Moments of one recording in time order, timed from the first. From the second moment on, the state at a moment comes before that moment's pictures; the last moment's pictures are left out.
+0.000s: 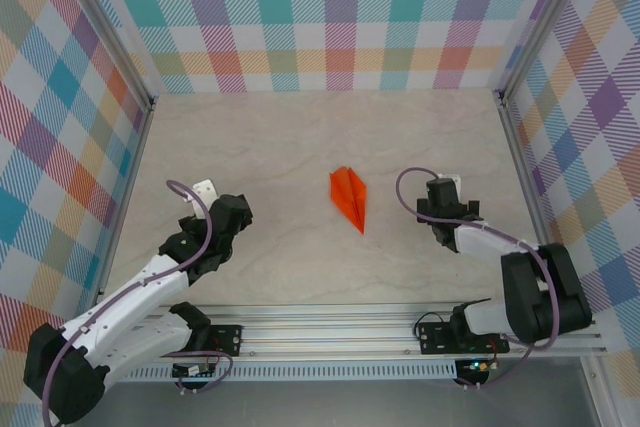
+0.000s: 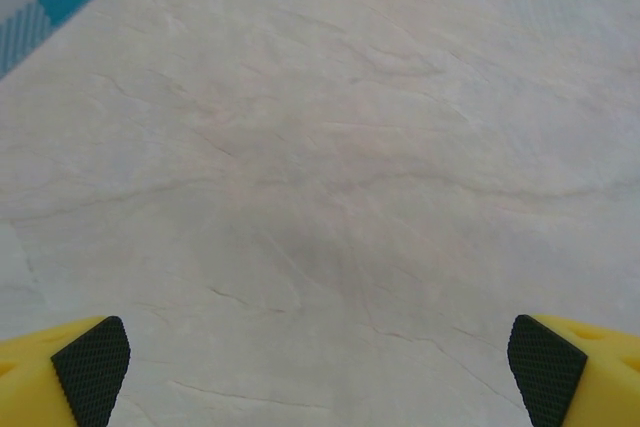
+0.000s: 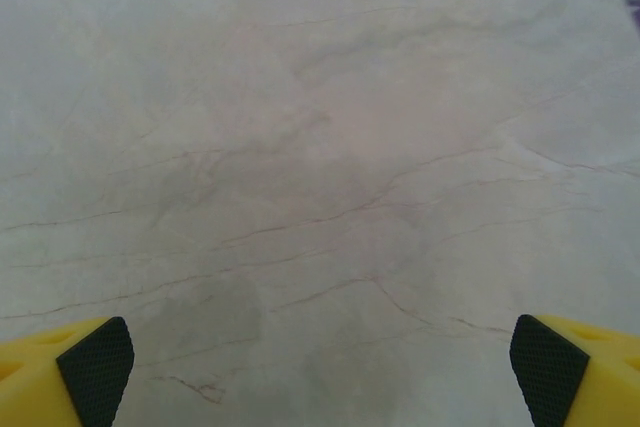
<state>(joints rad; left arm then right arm) -0.58 0.88 0.61 -0.54 -0.74 -0.73 0.24 1.37 0.50 0.00 0.45 0.14</state>
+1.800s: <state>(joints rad) -0.10 1.28 0.33 0.50 -0.37 -0.15 0.02 1.53 0.40 0.69 -0.07 0.05</state>
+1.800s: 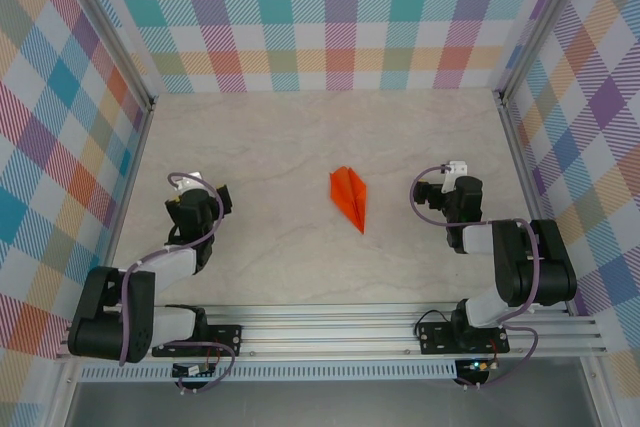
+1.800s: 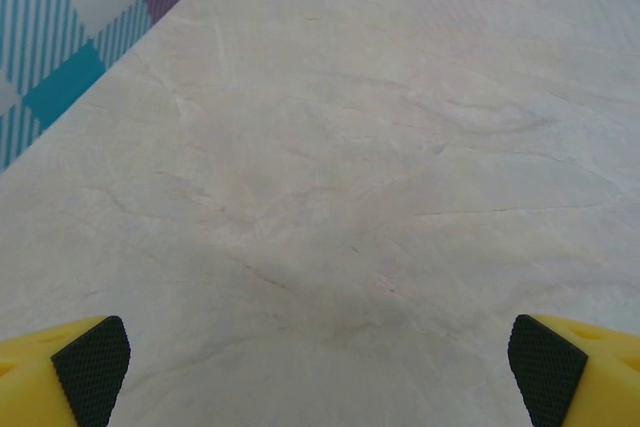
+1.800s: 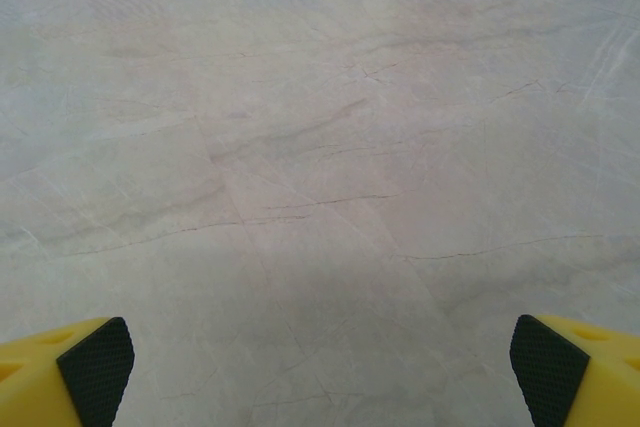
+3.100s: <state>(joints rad) -0.08 1.58 0.40 0.73 -0.12 -0.11 0.02 1.53 0.40 0.69 -0.07 0.05</state>
